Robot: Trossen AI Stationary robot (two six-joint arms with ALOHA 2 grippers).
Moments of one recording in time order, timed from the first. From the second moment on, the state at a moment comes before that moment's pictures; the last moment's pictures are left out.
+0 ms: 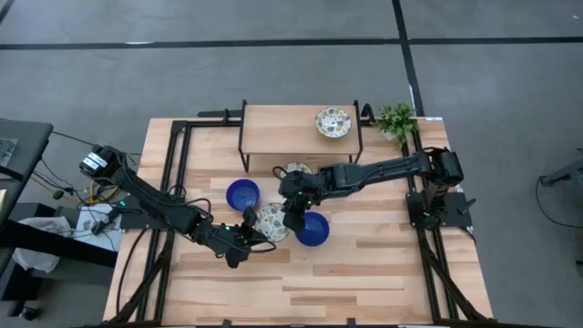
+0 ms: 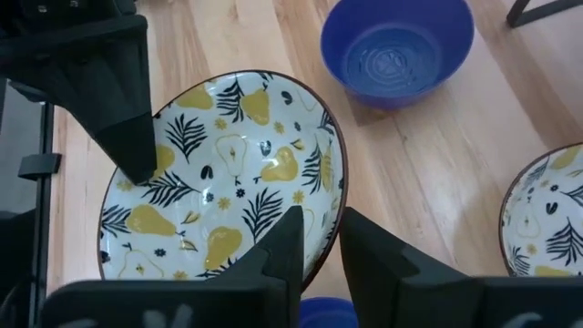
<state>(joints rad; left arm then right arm) -0.57 1.21 0.70 0.06 -0.50 0.60 0.08 1.84 1.49 -0.53 -0.05 0.34</state>
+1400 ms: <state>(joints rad) -0.57 1.21 0.70 0.07 -0.51 0.61 0.07 1.84 1.49 -0.56 -0.07 0.36</state>
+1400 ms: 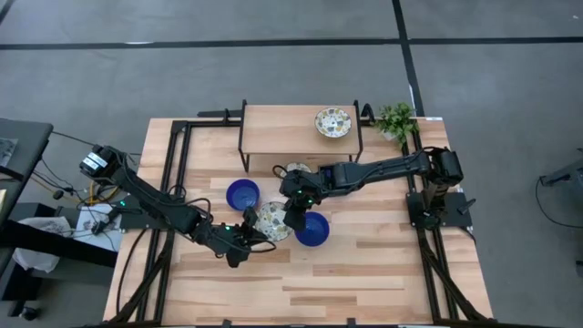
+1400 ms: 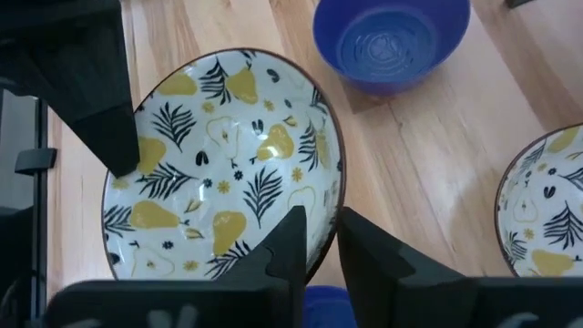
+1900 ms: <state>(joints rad) -0.57 1.21 0.70 0.08 -0.51 0.63 0.05 1.84 1.49 -0.55 -0.11 0.33</state>
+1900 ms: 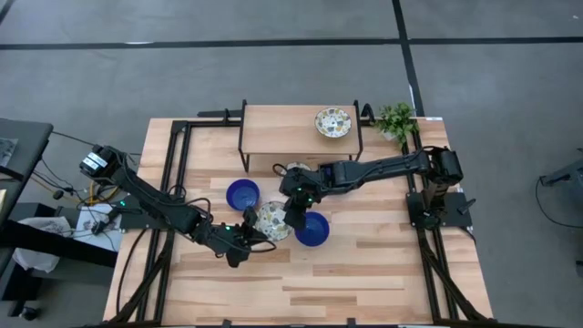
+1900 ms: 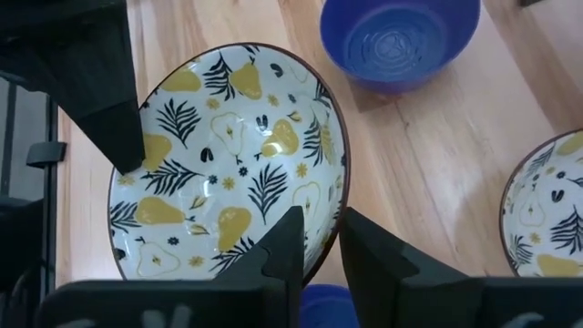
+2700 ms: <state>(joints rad) -0.57 1.21 0.70 0.08 -0.48 0.65 0.03 1.84 1.49 -0.56 -0.16 0.24</state>
